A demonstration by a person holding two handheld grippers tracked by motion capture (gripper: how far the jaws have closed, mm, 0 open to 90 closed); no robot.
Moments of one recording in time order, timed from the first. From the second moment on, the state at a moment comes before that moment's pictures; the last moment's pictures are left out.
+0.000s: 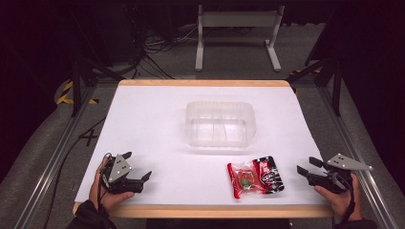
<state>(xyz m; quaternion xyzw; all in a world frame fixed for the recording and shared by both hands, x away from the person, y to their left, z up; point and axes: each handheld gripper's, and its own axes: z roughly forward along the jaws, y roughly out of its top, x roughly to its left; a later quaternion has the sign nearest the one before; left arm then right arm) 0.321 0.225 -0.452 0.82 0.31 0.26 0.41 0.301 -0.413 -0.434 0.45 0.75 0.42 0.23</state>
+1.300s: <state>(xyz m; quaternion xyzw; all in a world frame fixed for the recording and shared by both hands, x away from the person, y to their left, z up) 0.316 0.224 -0.456 0.82 0.31 0.26 0.39 0.305 -0.346 -0.440 0.37 0.82 0.43 0.04</state>
